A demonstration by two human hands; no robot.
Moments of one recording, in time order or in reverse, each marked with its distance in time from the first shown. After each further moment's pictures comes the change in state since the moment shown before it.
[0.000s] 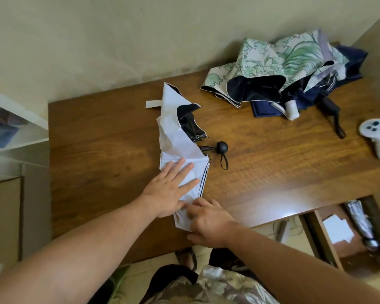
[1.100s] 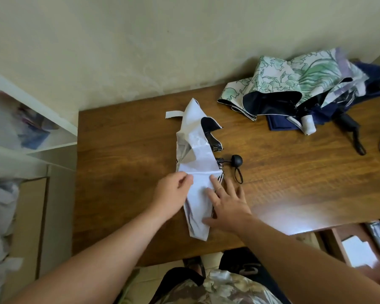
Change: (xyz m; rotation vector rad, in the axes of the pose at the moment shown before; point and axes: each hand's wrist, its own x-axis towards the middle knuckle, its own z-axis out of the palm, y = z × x) left_hand -0.033 0.008 -0.051 -1.155 0.429 -0.635; right_hand 0.030 0.029 -0.029 -0.043 -0.309 0.474
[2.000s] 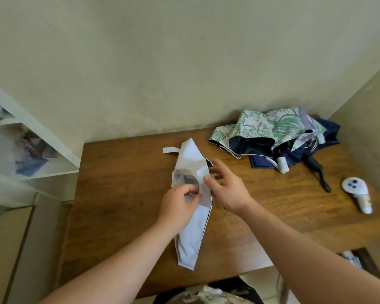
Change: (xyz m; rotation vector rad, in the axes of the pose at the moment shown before) left_hand -0.010 0.079 -0.020 -0.137 0.104 0.105; right_hand -0.039 0.009 -0.165 1.013 0.527 -0.003
